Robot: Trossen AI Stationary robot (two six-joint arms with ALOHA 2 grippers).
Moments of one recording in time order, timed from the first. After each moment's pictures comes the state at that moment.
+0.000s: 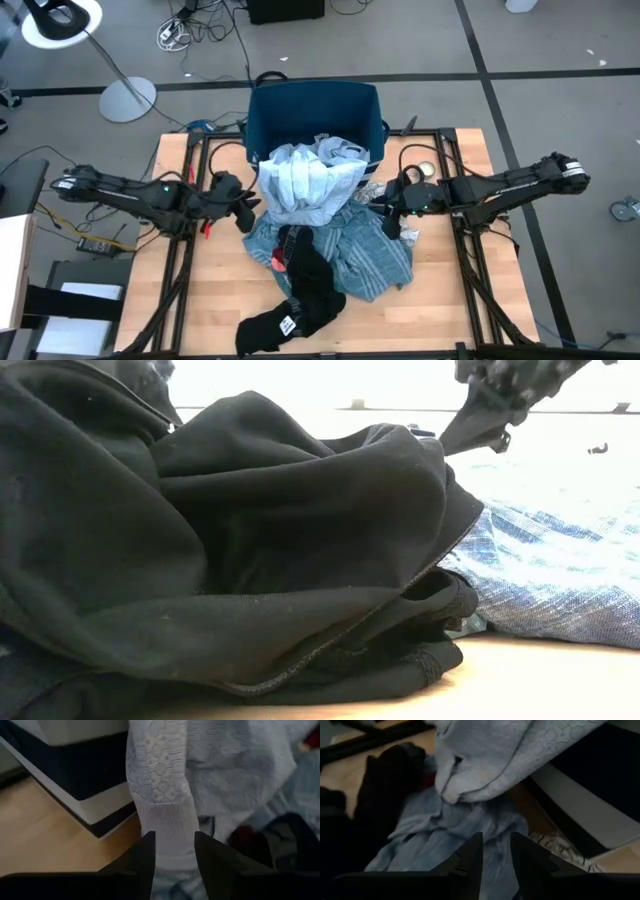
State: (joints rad) left arm -0.18 0.83 0.70 -0.57 -0.56 -0.74; right arm 0.13 1.03 0.73 -0.31 0.35 0.40
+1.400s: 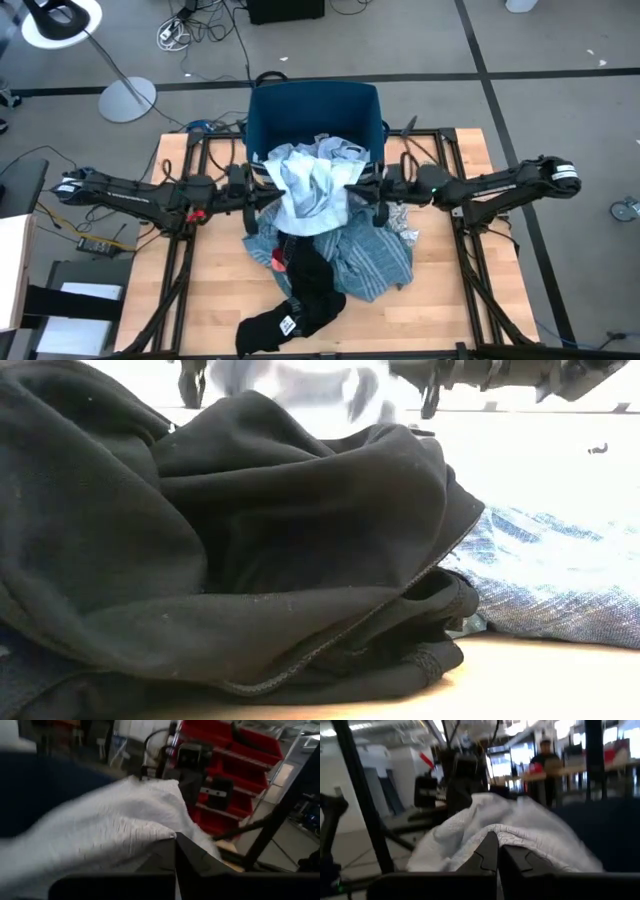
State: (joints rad) left arm -0.11 0.89 0.67 0.25 -0.30 -0.30; right arm -0.01 1.16 0.62 0.72 0.08 0.15
